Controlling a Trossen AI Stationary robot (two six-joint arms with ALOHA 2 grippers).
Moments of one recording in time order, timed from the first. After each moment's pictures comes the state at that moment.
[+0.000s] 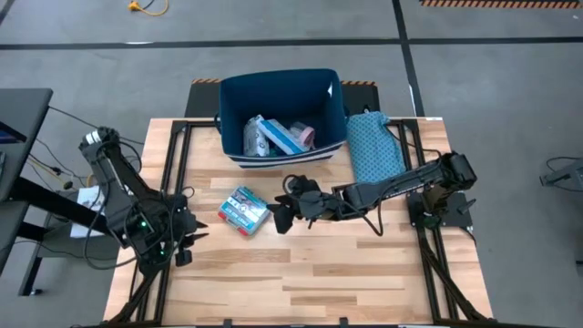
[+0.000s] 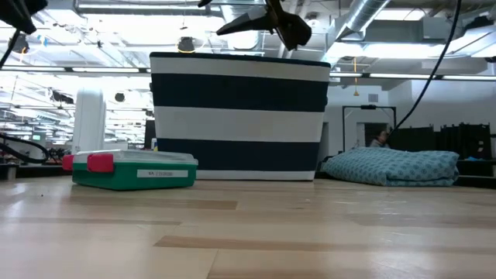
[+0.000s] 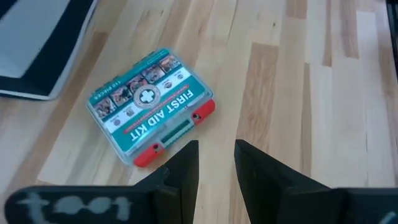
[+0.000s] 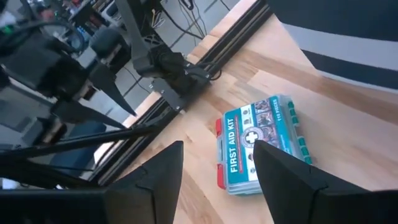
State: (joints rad) left arm -1.01 1.04 0.91 -1.14 -0.70 -1.14; right arm 0.25 1.76 1.38 -0.12 0.43 0.85
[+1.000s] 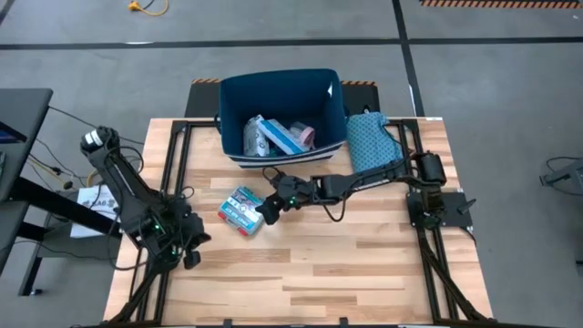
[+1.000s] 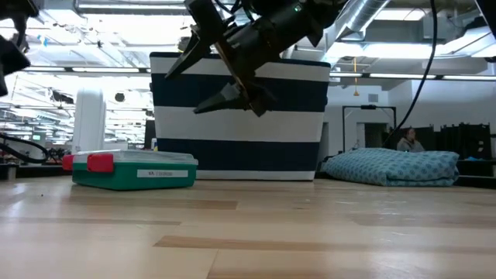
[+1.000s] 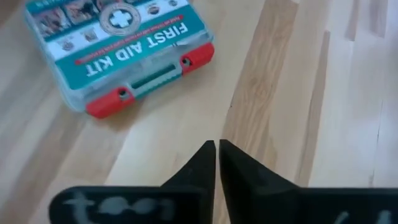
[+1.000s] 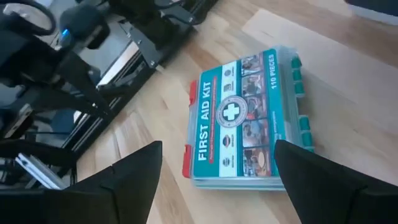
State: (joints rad) left arm -0.99 1.02 0.64 -0.85 -0.57 -1.30; right arm 0.08 1.98 1.38 0.01 0.06 0.80
